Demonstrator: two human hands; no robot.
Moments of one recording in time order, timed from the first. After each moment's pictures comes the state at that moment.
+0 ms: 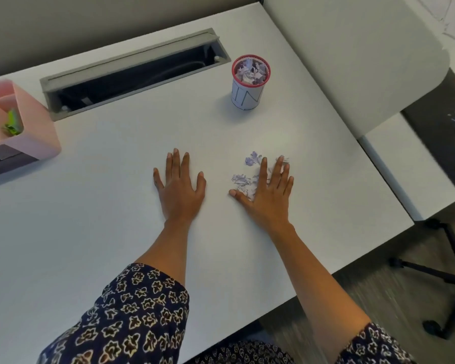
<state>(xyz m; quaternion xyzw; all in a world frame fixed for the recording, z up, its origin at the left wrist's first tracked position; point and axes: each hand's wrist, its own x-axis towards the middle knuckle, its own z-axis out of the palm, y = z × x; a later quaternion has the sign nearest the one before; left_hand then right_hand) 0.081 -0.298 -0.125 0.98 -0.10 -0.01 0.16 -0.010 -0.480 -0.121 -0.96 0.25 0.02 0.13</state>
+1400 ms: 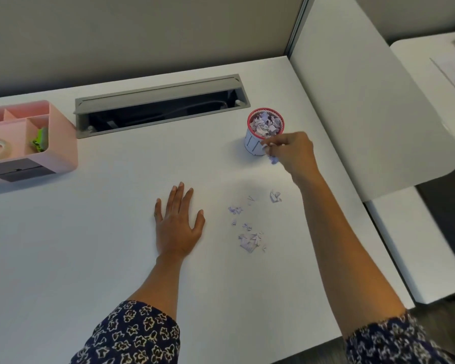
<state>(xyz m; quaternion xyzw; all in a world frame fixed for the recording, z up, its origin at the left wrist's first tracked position) 0.082 -0.303 -0.115 0.98 -0.06 -0.02 0.16 0.155 -0.568 0.026 -0.84 0.25 0.01 0.49</state>
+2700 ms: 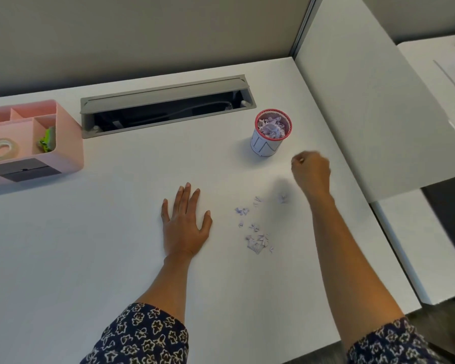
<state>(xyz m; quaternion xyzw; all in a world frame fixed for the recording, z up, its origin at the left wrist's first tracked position) 0.083 -0.301 -0.117 0.99 -0.07 -0.03 0.15 0.143 -0.592 -0.029 -0.90 0.33 -0.02 0.27</state>
